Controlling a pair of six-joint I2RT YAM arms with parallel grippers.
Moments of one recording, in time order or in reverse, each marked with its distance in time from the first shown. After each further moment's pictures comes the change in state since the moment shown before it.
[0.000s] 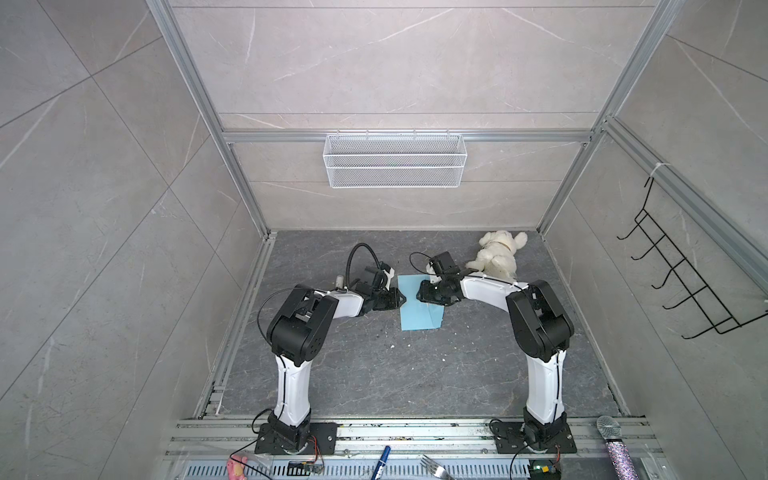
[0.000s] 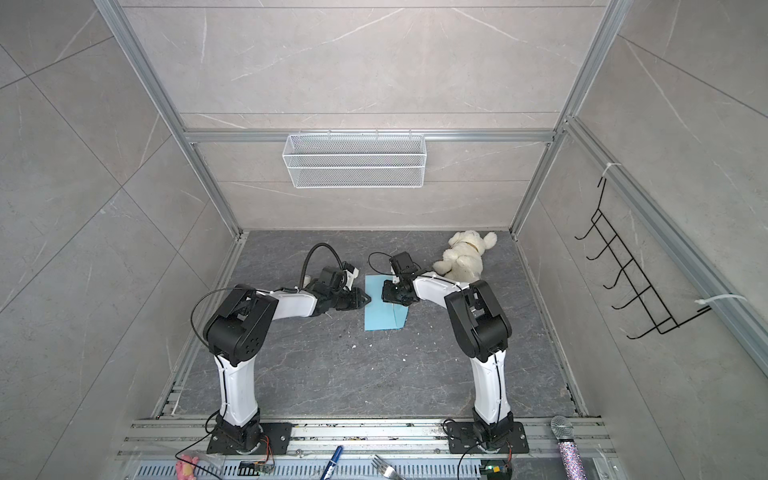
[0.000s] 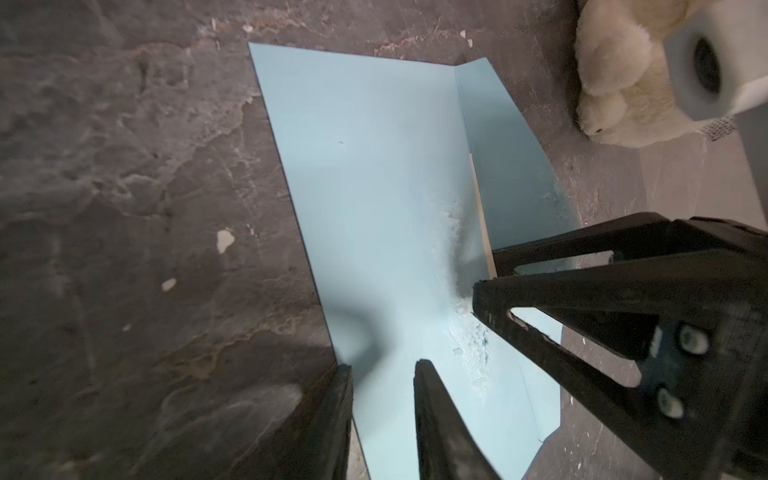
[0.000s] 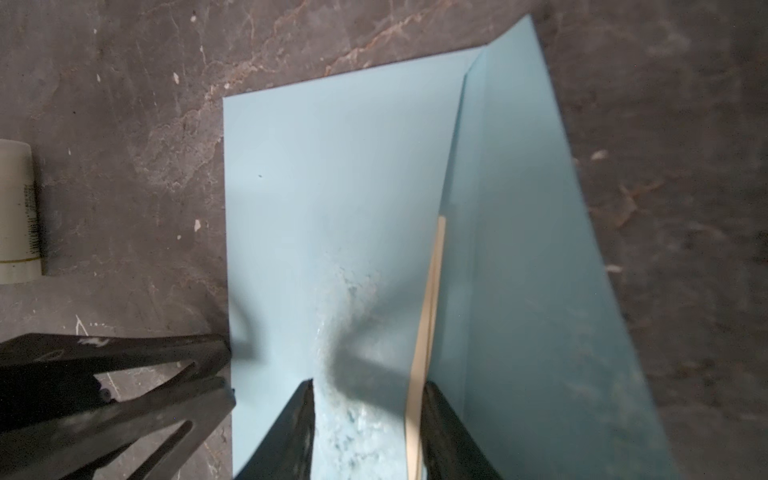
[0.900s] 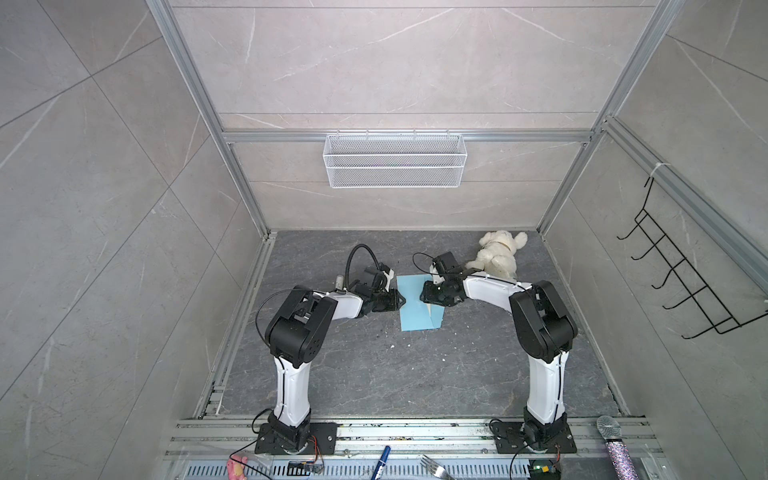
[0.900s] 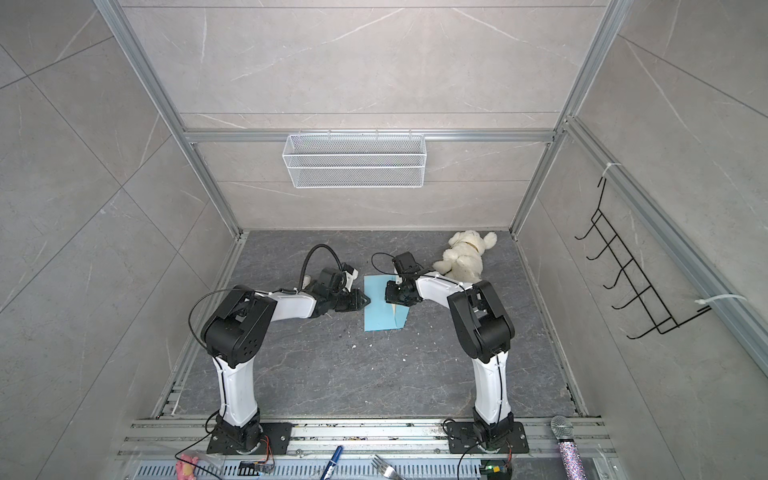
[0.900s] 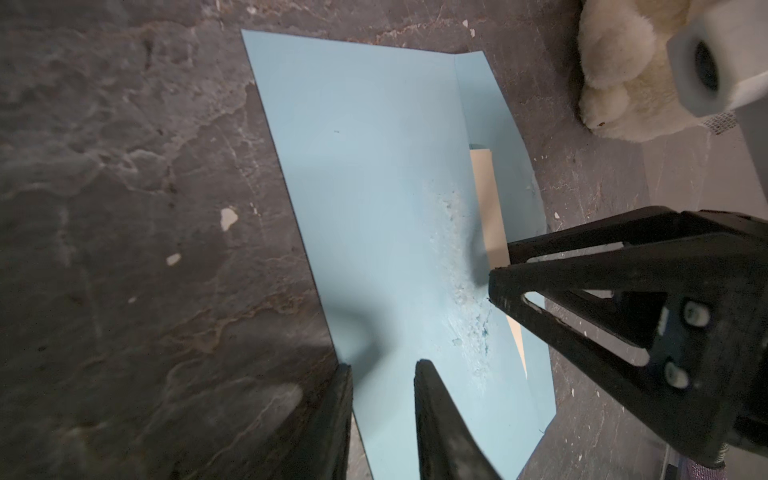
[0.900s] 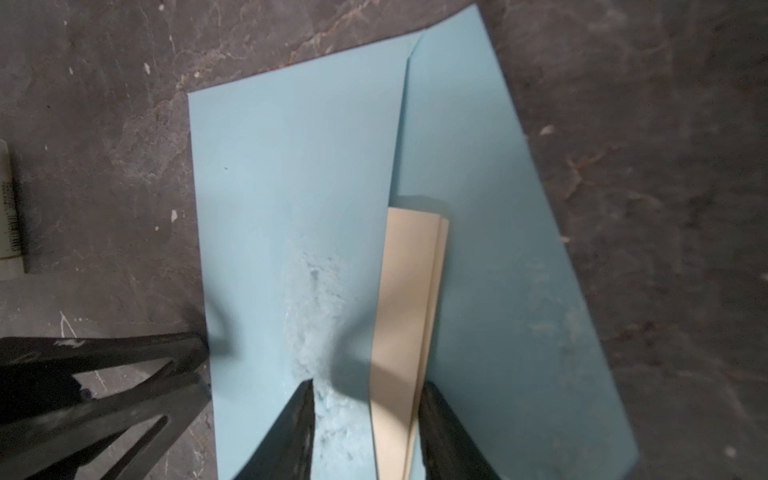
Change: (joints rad) left arm -0.003 -0.020 -0.023 -0.001 -0.006 0.000; right arm -0.016 -0.019 -0.017 -0.029 0.004 -0.003
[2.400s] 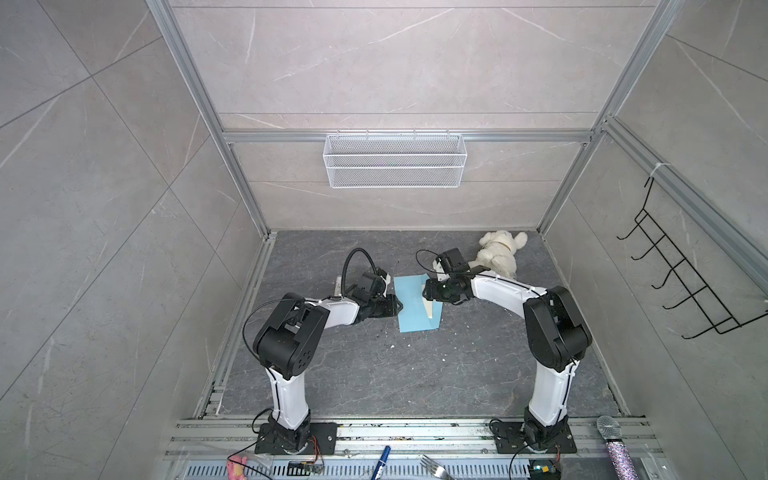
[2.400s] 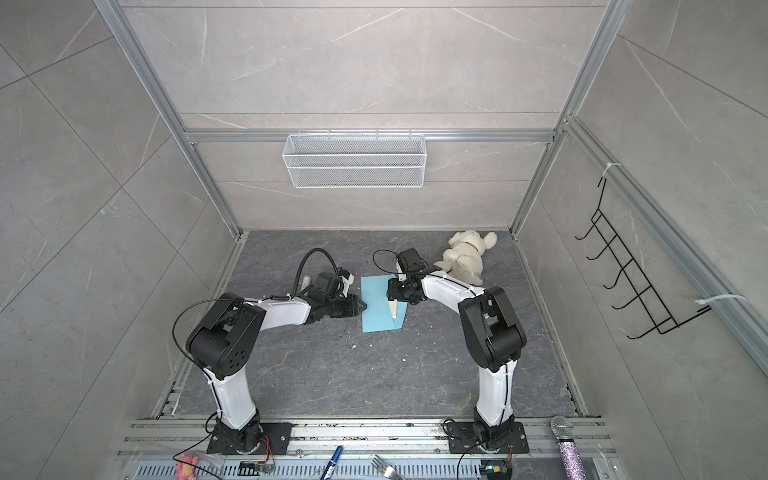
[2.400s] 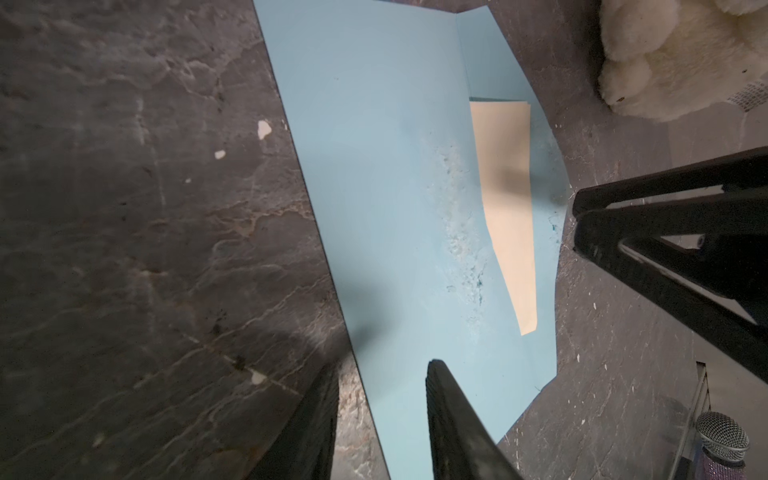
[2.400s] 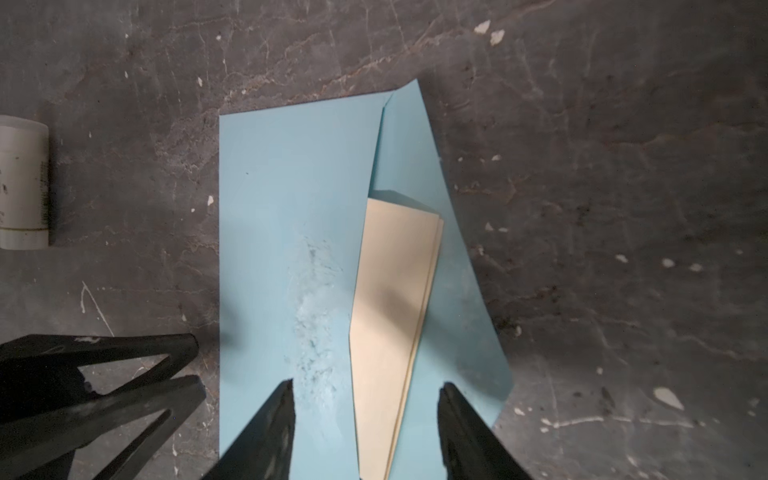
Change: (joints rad) left arm -0.018 -0.113 -0.082 -0.063 -0.068 -0.007; right arm -0.009 -0.096 -0.013 -0.050 0.038 -0.078
